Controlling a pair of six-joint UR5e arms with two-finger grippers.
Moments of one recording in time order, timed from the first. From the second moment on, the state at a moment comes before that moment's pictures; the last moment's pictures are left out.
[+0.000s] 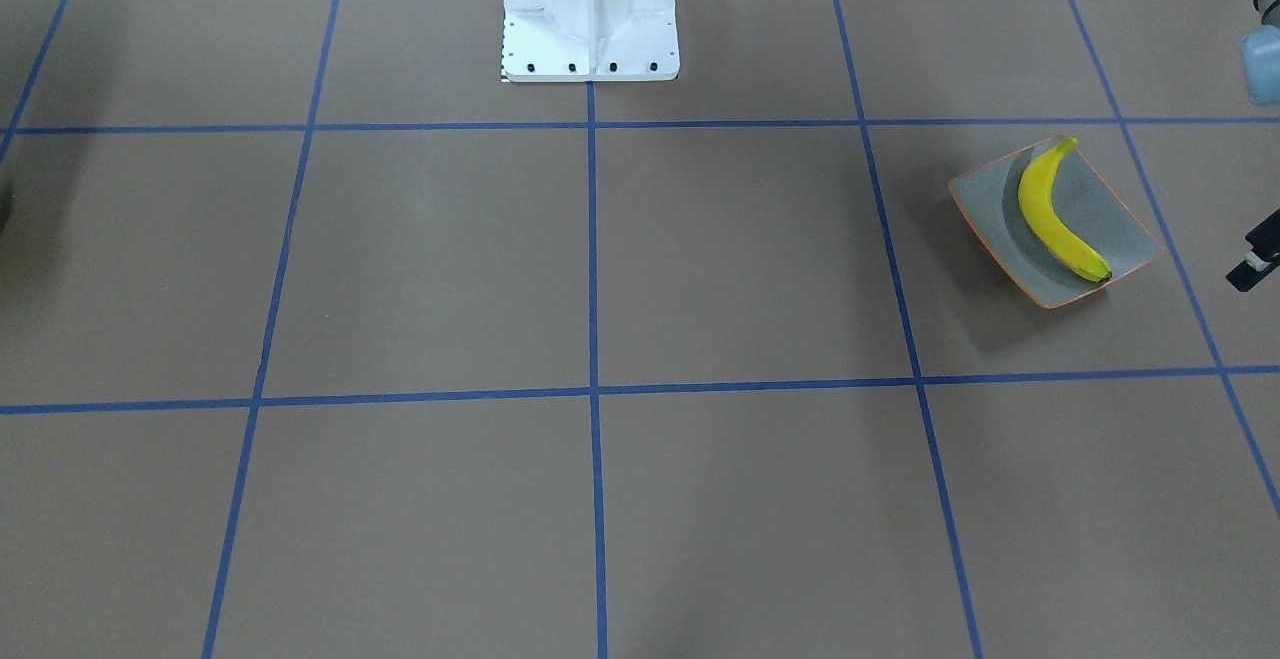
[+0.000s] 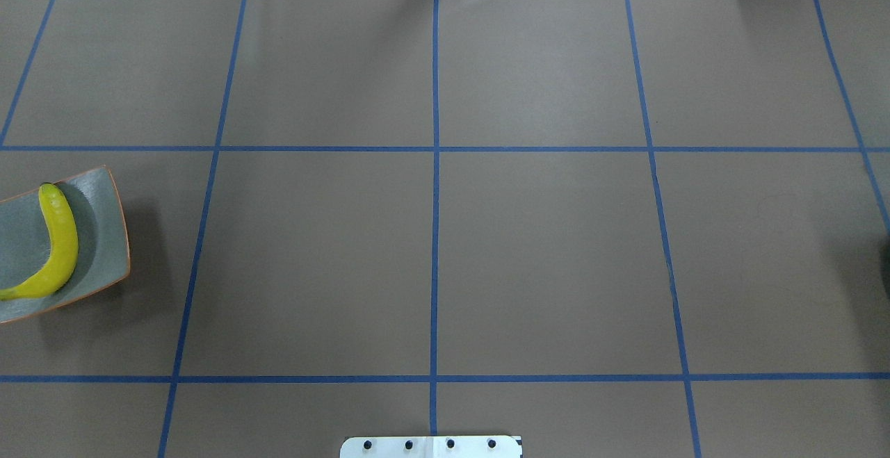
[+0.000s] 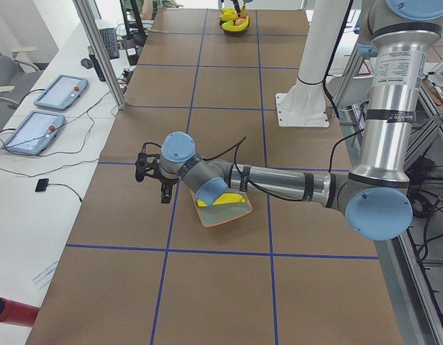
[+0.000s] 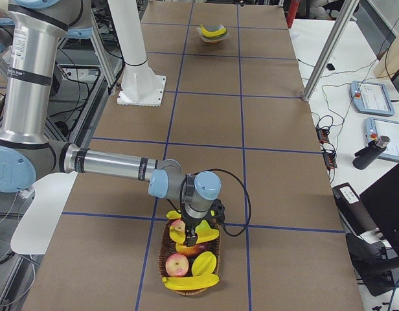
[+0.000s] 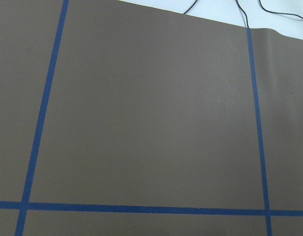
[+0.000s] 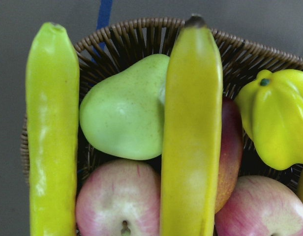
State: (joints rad) left arm -1.39 -1.65 -1.58 -2.24 -2.38 -0.74; right arm 1.42 -1.79 1.65 -1.63 2.19 -0.23
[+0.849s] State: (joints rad) left arm -1.39 -1.65 -1.58 -2.24 -2.39 -0.74; right arm 1.42 -1.78 1.63 -1.63 2.16 -0.25
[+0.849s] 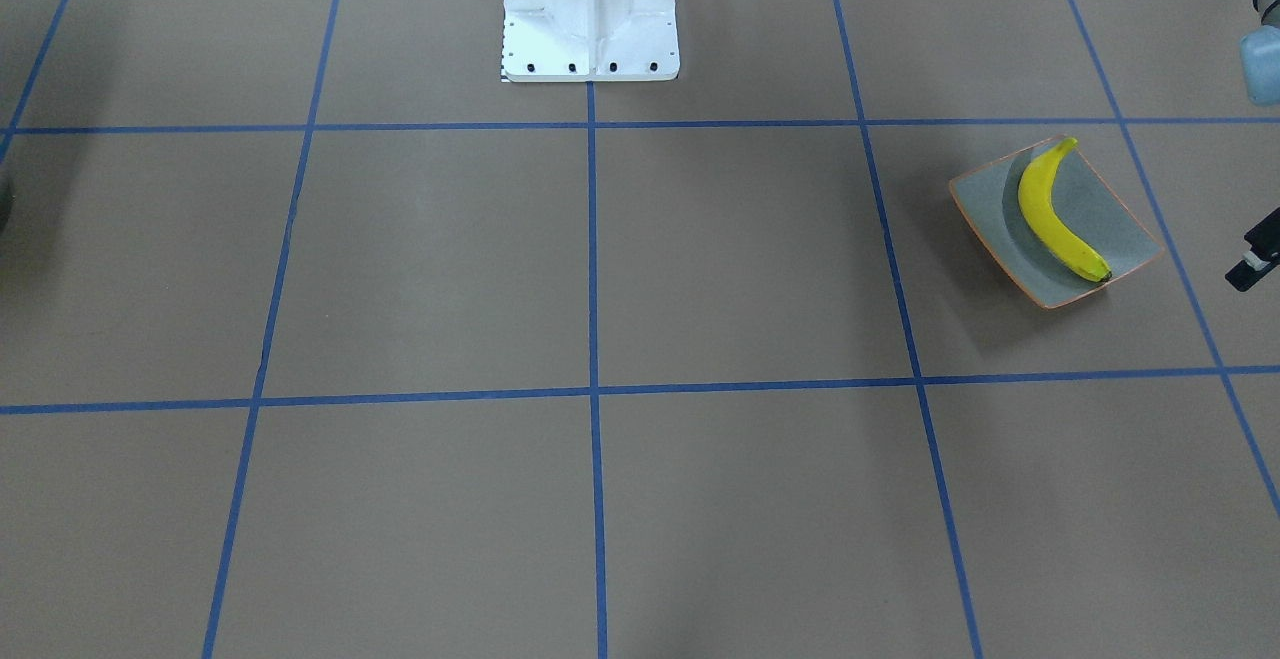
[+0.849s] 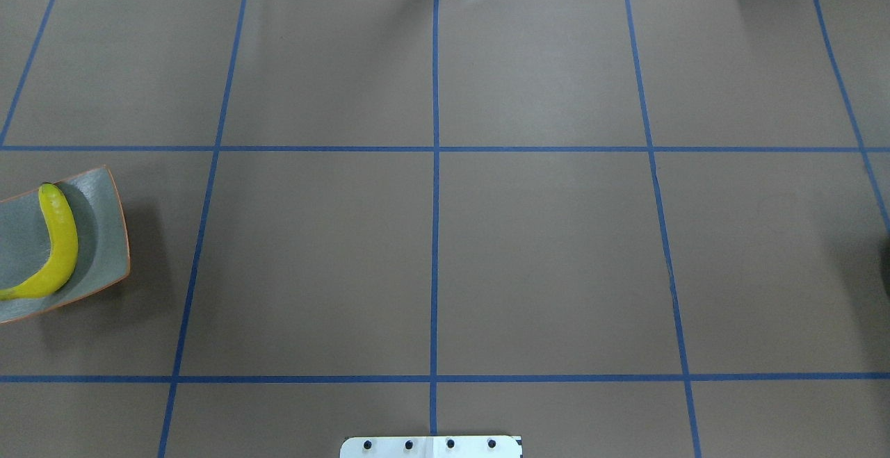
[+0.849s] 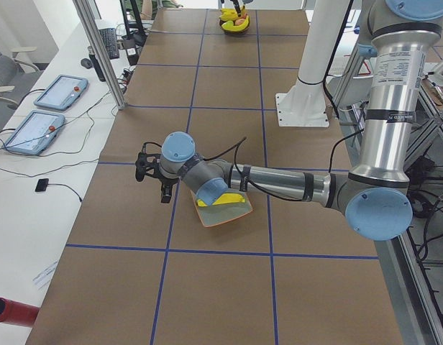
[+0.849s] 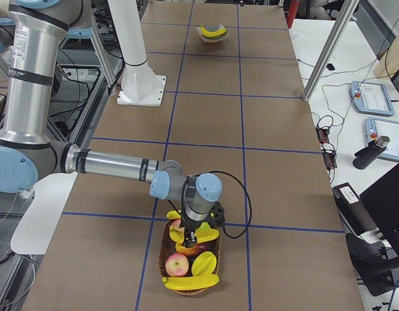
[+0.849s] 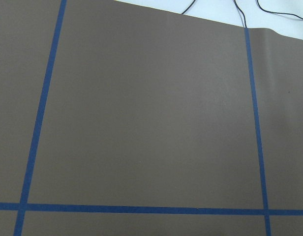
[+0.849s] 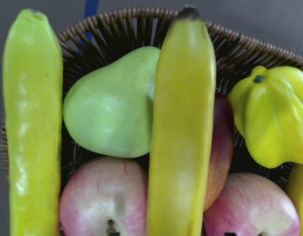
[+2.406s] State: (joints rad) left arm -1.39 -1.64 -1.58 -2.27 -2.39 -0.74; right arm 1.41 -1.78 1.59 -1.62 2.17 -0.25
